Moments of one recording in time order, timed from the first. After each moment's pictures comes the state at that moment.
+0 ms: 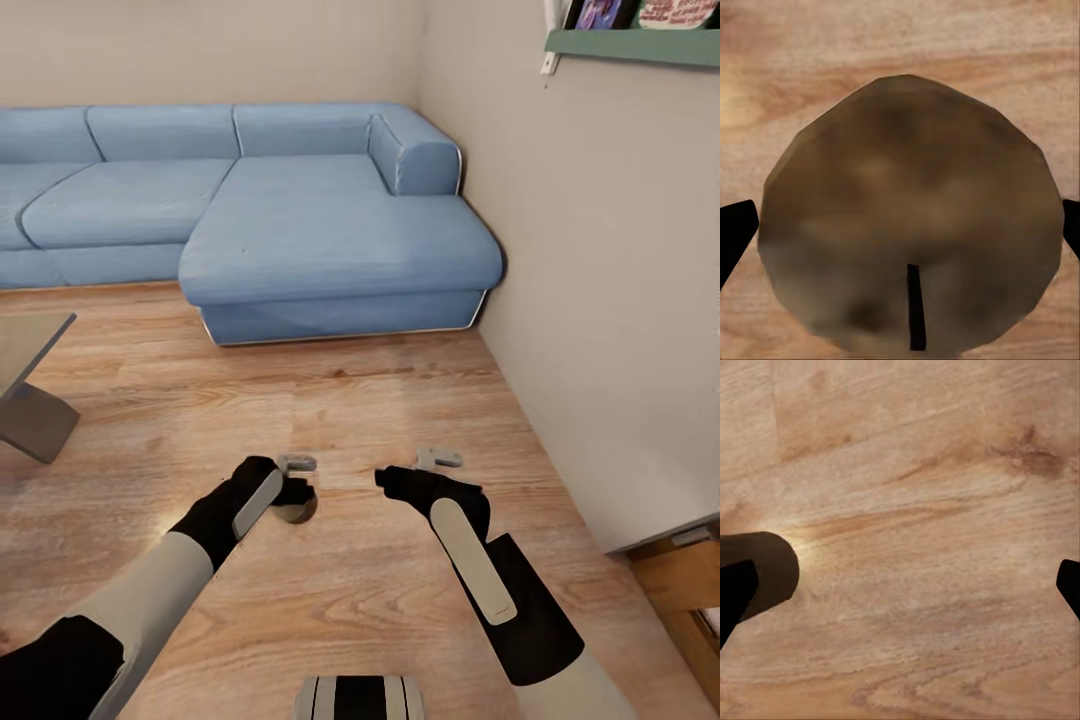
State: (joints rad) left arm -0.90 0.00 -0.48 -0.69 0.61 0.78 0.33; right arm -0.56 0.08 0.41 -1.50 -0.80 0.80 -0.73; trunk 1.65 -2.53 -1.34
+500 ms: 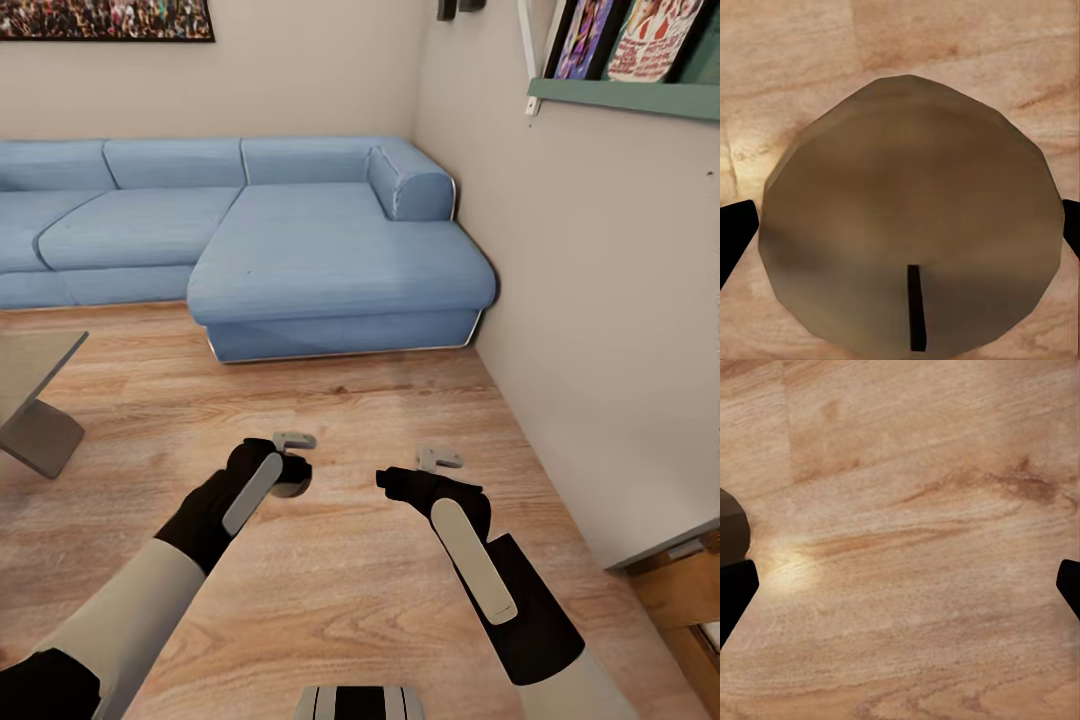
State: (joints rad) left arm -0.85 0.02 -0.45 -1.01 0.63 0.90 0.52; right arm -0.56 0.07 0.41 -1.50 -0.80 0.80 -0.73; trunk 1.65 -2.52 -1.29
